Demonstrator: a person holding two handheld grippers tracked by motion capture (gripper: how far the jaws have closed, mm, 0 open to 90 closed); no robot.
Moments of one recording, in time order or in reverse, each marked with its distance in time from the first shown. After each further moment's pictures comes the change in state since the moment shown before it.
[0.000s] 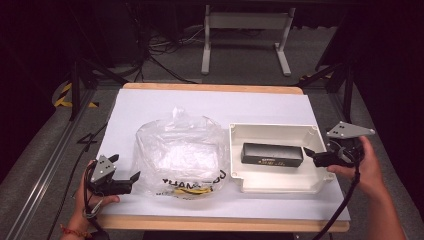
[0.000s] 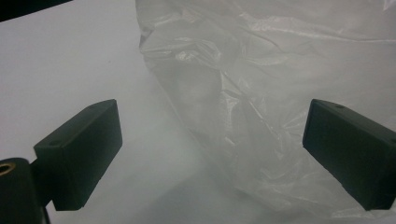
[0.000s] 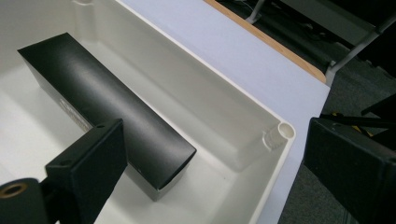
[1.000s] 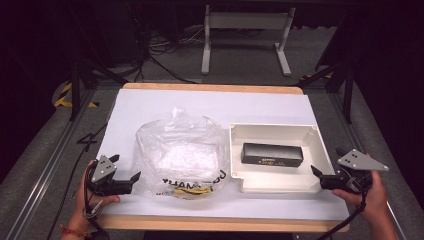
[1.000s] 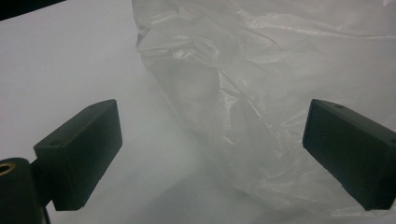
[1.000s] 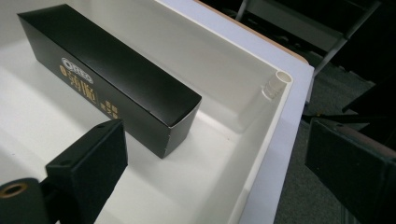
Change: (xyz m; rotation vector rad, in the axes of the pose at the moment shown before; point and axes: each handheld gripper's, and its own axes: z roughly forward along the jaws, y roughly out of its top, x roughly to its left) left arm -0.001 0.001 0.001 0.016 0.002 0.020; right arm 0.024 -0.065 -0.017 -0.113 -0.079 0.049
